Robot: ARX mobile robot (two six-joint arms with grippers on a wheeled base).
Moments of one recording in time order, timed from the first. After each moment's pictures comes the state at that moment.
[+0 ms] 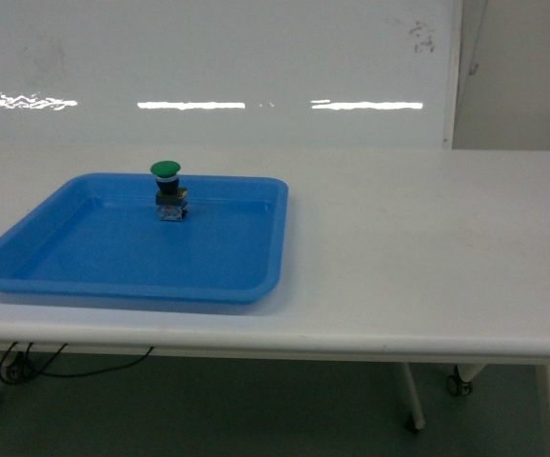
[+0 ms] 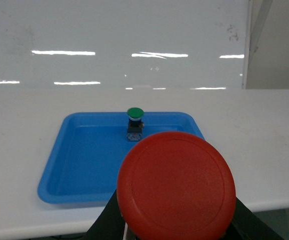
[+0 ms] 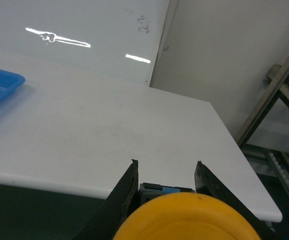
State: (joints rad) left arm -0.11 0.63 0.24 0.32 0.03 -0.08; right arm 0.34 0.52 0.06 0.43 0.39 -0.23
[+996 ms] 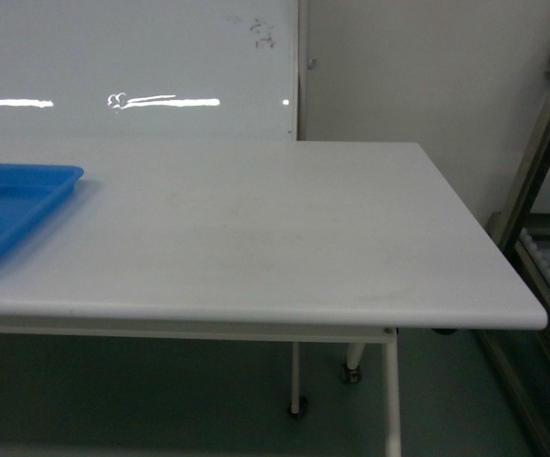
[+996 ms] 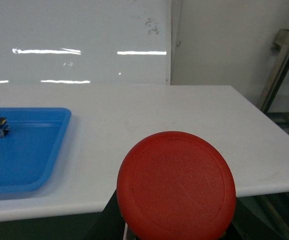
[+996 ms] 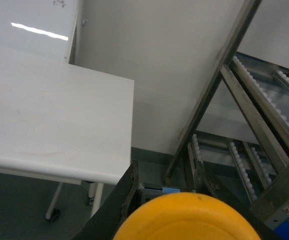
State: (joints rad) left arm -0.11 0.63 0.24 0.32 0.03 -0.08; right arm 0.35 0.52 0.06 0.43 0.39 -0.23
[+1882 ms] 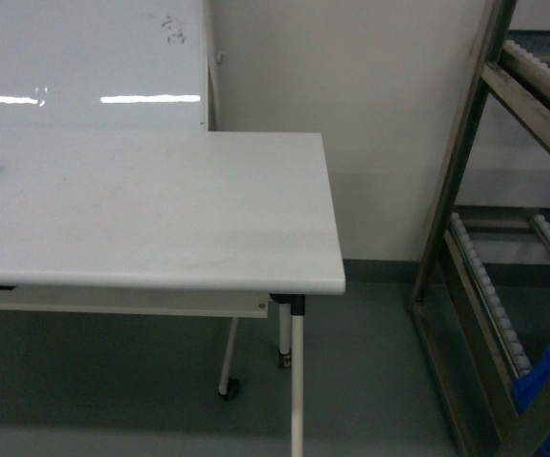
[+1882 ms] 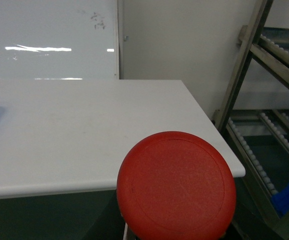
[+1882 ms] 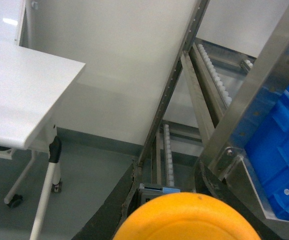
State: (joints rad) left arm -0.11 0.63 0.24 0.32 0.03 -0.08; right arm 0.35 0.52 0.06 0.43 0.39 -0.23
